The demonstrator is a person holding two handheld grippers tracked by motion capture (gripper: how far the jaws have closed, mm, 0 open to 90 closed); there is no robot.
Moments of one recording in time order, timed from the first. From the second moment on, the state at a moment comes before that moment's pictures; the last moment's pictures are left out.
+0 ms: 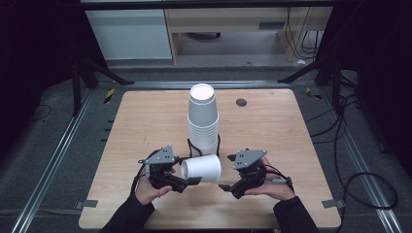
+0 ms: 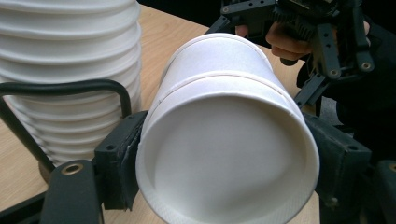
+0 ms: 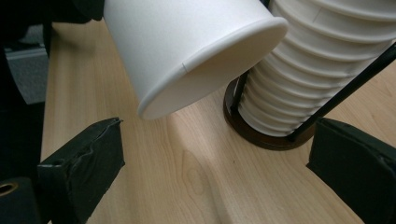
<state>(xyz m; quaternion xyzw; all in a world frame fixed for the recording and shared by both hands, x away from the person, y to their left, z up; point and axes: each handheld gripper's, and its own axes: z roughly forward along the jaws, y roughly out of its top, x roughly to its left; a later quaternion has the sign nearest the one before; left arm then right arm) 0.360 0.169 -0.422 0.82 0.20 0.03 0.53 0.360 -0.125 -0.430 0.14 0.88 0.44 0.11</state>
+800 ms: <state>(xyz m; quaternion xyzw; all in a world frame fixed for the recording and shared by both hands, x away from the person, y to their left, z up) 0.353 0.159 -0.428 0.81 0.16 0.01 0.56 0.358 -0.134 -0.447 0.15 0.84 0.52 0.03</state>
